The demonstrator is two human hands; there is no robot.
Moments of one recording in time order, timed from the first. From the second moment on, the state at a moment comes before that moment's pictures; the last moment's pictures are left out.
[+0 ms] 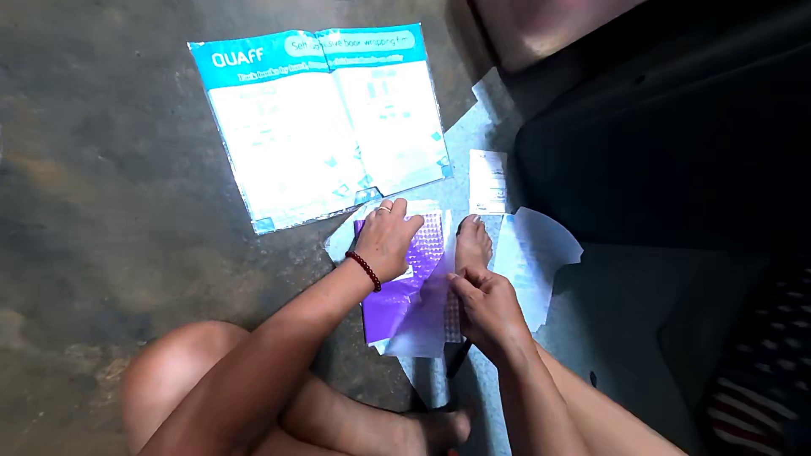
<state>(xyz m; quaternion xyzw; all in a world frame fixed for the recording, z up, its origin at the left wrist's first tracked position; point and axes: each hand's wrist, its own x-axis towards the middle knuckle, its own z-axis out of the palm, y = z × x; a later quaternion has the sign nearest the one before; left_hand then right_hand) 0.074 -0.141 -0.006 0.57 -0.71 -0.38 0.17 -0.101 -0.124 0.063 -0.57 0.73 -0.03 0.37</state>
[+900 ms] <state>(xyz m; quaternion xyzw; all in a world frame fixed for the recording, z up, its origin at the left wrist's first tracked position) 0.077 -0.140 0.003 0.57 -0.71 -0.35 0.20 -0.099 -0.120 0.068 -0.56 0.74 -0.06 0.37</state>
